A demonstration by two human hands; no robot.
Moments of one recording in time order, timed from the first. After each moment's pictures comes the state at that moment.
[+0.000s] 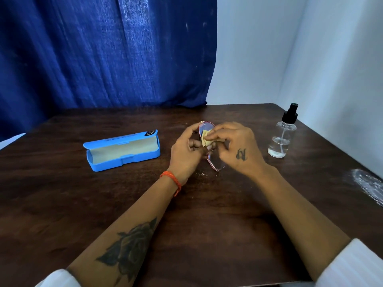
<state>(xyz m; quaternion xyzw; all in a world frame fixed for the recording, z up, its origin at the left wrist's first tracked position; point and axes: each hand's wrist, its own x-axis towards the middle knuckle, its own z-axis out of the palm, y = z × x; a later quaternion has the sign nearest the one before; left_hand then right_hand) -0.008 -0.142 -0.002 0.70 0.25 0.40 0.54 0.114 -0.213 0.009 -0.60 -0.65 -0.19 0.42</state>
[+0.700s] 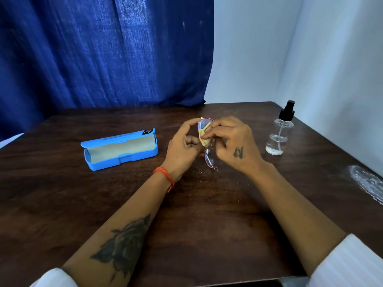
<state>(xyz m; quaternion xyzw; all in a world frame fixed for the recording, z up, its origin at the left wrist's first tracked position) -0.013 -0.140 0.002 0.72 0.22 0.38 0.54 0.110 -0.214 0.015 -0.59 -0.66 -0.22 0.42</state>
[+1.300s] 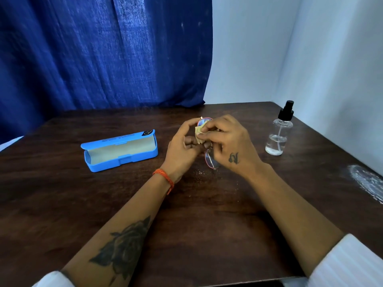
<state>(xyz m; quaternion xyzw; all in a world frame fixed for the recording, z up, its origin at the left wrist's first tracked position) -0.015 -0.143 0.005 0.72 0.19 0.38 0.55 0.105 -0.220 0.019 -0.55 -0.69 -0.30 0.36</state>
